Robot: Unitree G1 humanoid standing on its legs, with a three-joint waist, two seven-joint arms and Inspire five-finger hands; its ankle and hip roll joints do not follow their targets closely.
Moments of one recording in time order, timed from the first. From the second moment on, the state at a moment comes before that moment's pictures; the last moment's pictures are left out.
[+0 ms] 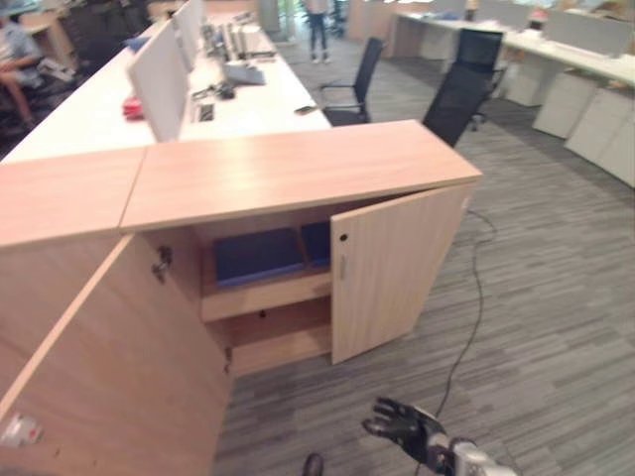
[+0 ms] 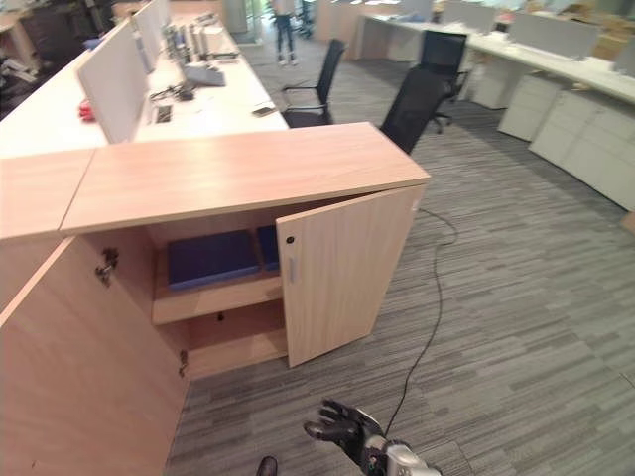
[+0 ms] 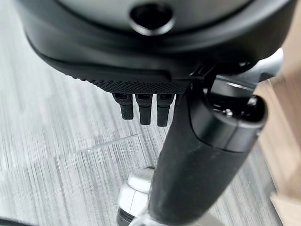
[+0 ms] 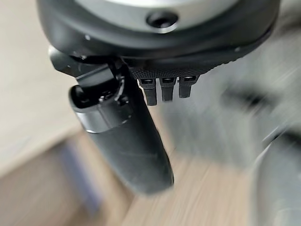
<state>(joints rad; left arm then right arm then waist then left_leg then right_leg) 0.01 0.23 -0.16 1.42 -0.16 0.01 0.00 -0.02 -0.29 0.40 1.03 0.62 0.07 0.21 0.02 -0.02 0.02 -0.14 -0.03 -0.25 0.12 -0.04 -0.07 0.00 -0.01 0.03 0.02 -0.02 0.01</state>
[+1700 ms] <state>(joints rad) -0.07 0.45 0.09 0.88 -0.34 0.00 0.13 0.03 -0.33 0.03 1.41 0.34 0.05 0.04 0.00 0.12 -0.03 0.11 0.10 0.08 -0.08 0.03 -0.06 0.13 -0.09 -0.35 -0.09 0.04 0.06</state>
